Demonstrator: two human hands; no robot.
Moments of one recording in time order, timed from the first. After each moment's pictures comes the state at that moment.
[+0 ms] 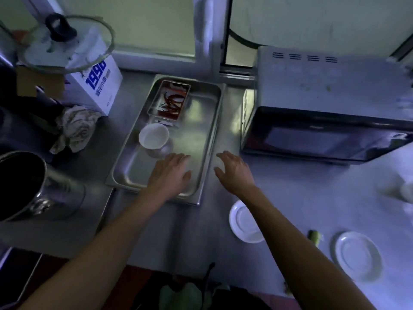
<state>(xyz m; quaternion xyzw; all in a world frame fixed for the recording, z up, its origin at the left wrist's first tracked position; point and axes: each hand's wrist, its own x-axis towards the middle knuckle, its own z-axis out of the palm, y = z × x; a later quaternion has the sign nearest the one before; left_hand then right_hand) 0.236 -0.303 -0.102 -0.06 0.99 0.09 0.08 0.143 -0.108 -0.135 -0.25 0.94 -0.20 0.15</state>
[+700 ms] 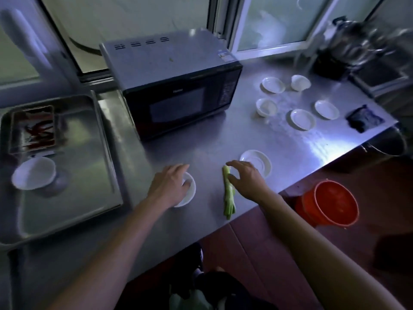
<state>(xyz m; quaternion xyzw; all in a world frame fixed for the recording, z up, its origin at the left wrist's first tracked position) 0.262 -0.099 -0.116 0.19 0.96 0.19 0.12 0.314 0.152 -0.092 0.05 0.97 -0.24 0.07</state>
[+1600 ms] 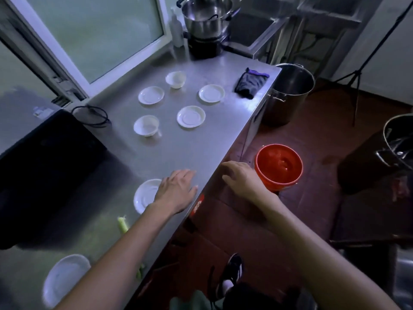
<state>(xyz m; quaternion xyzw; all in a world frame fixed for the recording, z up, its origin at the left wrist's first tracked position) 0.290 0.310 -0.098 0.45 0.88 0.04 0.15 0.434 0.492 -0.103 0.26 0.92 -0.28 0.00</state>
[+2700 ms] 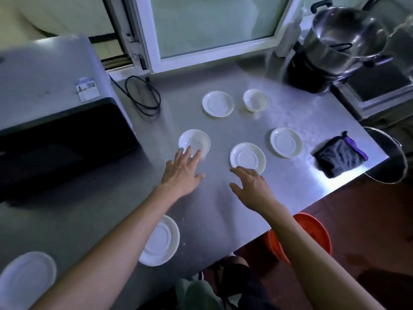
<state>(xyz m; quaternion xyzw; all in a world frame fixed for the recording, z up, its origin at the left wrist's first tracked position) 0.049 0.369 -0.157 0.22 0.96 0.08 0.15 0.144 0.583 -0.125 0.05 0.97 -0.18 0.16</state>
